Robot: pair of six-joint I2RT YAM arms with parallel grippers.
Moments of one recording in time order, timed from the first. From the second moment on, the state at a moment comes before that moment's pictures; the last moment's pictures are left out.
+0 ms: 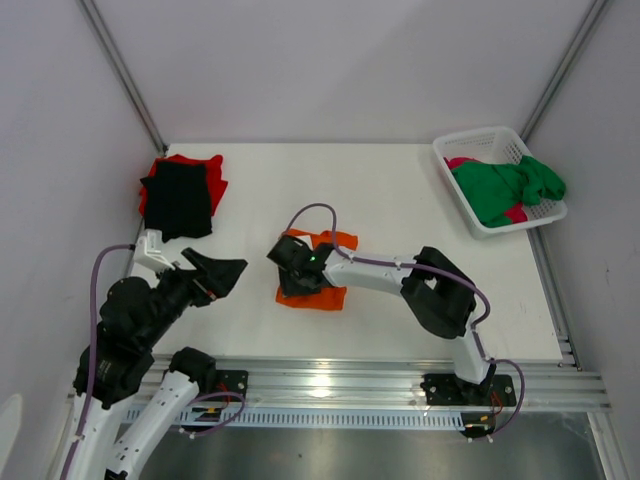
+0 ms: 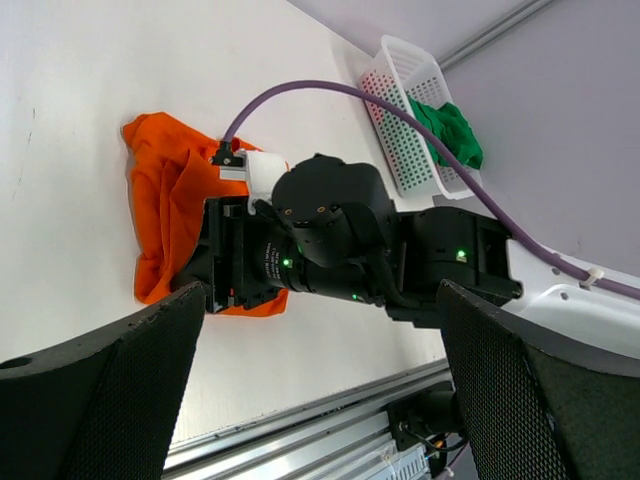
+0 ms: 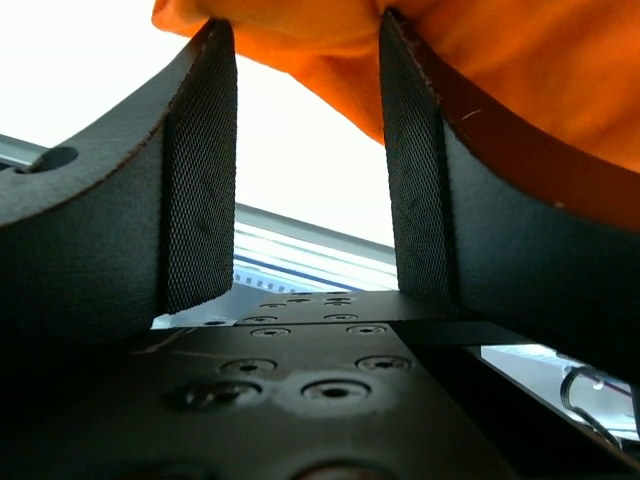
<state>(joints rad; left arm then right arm) -0.37 0.34 0.88 -0.75 0.06 -0.78 1.07 2.06 1.53 -0.54 0.17 0.81</state>
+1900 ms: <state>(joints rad) -0.37 0.46 0.78 -0.64 0.17 -0.79 0.88 1.77 1.02 -0.20 0.19 1.01</state>
